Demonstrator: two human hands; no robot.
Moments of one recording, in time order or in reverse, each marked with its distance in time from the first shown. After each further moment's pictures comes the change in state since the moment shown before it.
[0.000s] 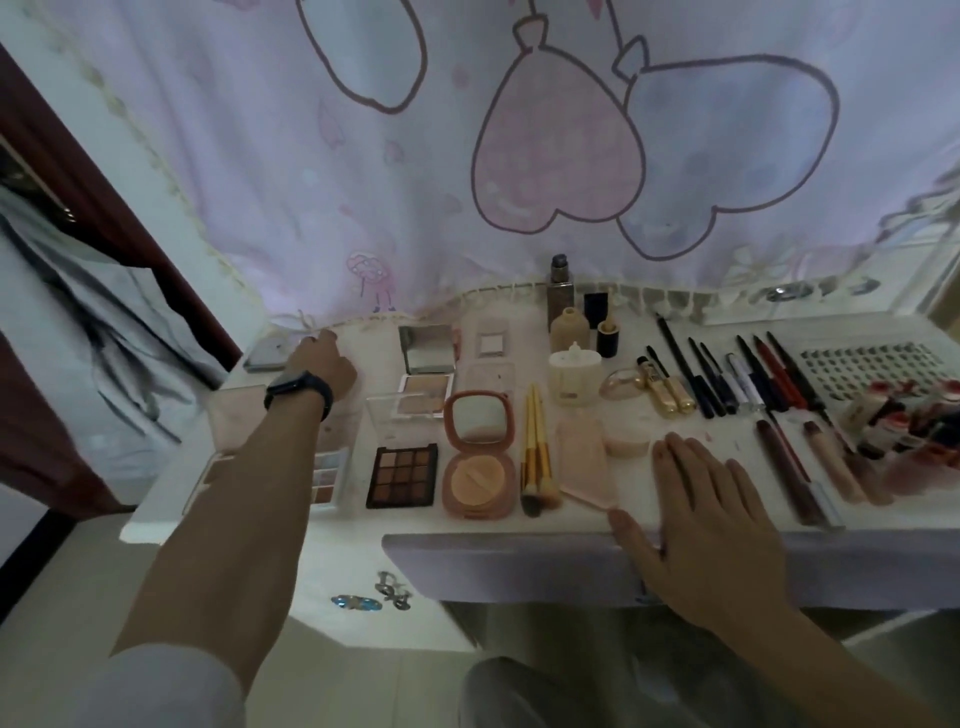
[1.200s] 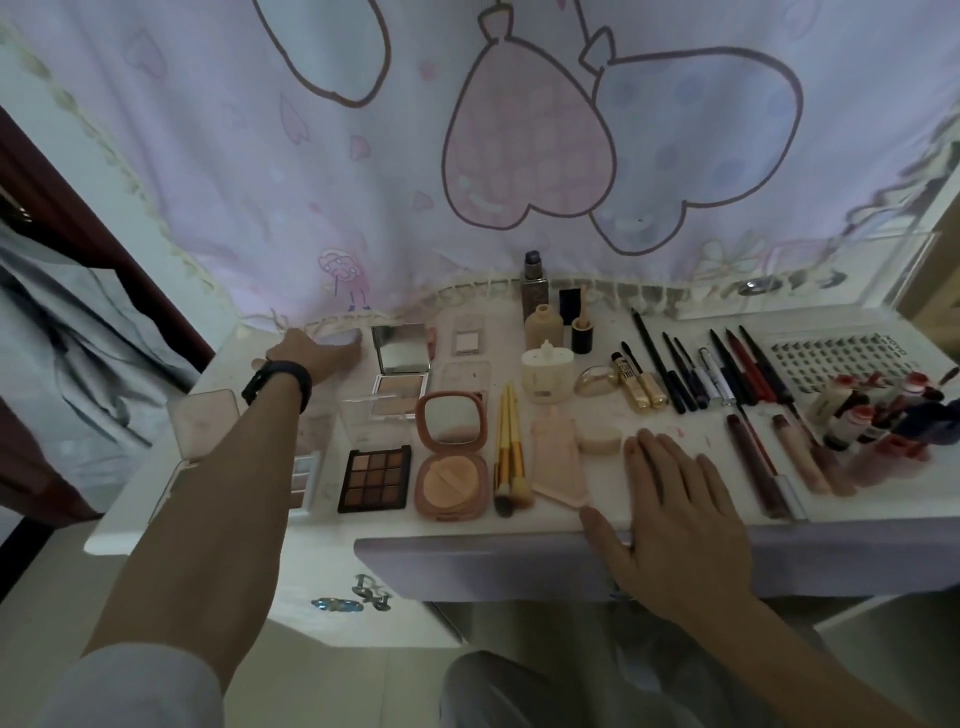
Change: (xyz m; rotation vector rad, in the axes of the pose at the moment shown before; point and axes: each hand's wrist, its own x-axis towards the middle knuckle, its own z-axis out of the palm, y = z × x) left_hand -0.008 0.024 -0.012 -0.331 -0.081 -0.211; right_hand 0.001 -0.002 -0.002 0.051 0.039 0.003
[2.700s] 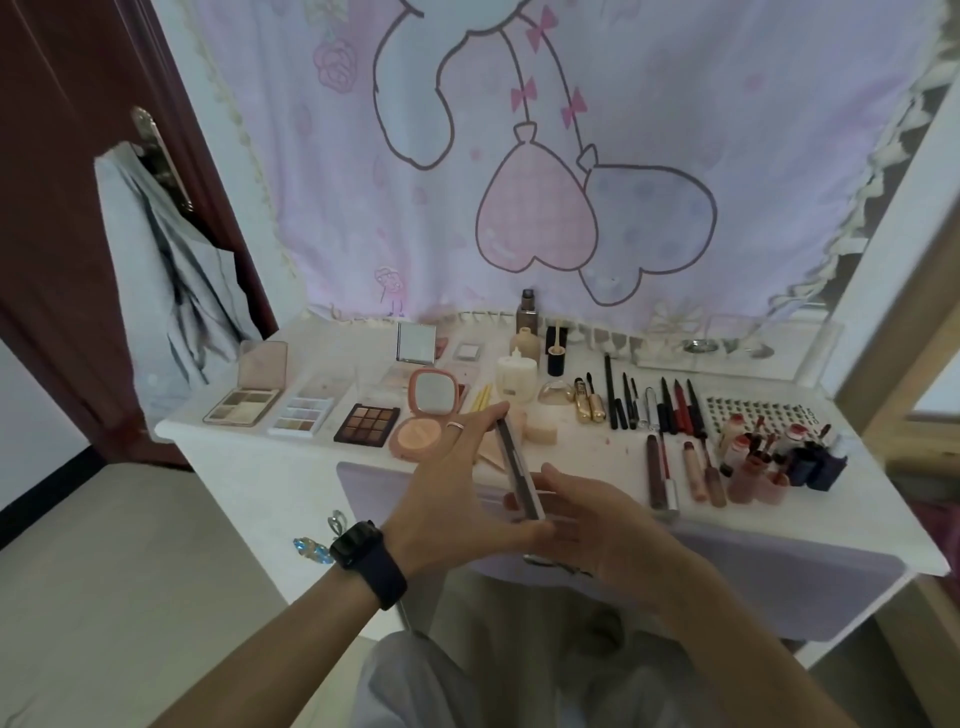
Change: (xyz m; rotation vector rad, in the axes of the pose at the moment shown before) left_hand -0.369 0.047 0.070 -0.345 0.000 0.797; right_hand -0.013 0.036 -0.083 1.746 -0.979 0.257
